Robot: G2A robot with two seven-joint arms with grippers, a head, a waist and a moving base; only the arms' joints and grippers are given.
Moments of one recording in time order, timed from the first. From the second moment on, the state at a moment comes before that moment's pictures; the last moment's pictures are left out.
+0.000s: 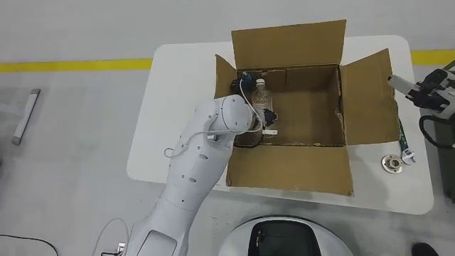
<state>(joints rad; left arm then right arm) 0.58 -1.57 -0.98 -1.34 0.89 0.51 -1.32 -1.43 -0.94 1.98 -2.20 -0.39 0.14 0.83</state>
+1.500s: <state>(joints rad) 0.67 -1.54 -1.21 -1.88 0.95 0.44 -1.38 -1.42 -0.92 1.98 -2.19 -0.46 0.17 0.87</state>
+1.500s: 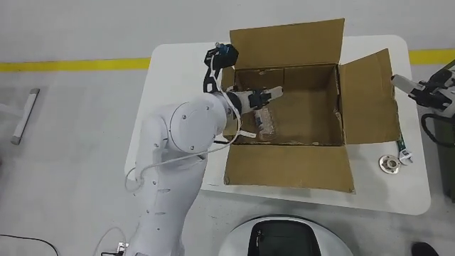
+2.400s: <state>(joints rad) 0.74 -1.47 -1.34 -1.90 0.99 0.30 -1.41 -1.41 -0.89 1.95 -2.18 -0.59 0.22 1.00</state>
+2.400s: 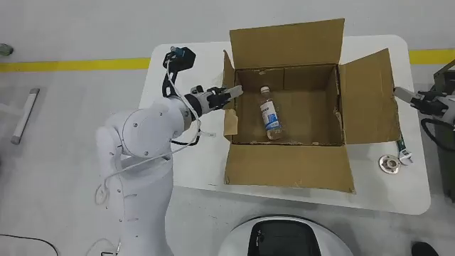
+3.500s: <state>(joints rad) 0.76 -1.45 -1.34 -1.76 1.21 0.40 -1.35 -1.31 -0.88 1.77 -2.09 -0.68 0.24 1.05</state>
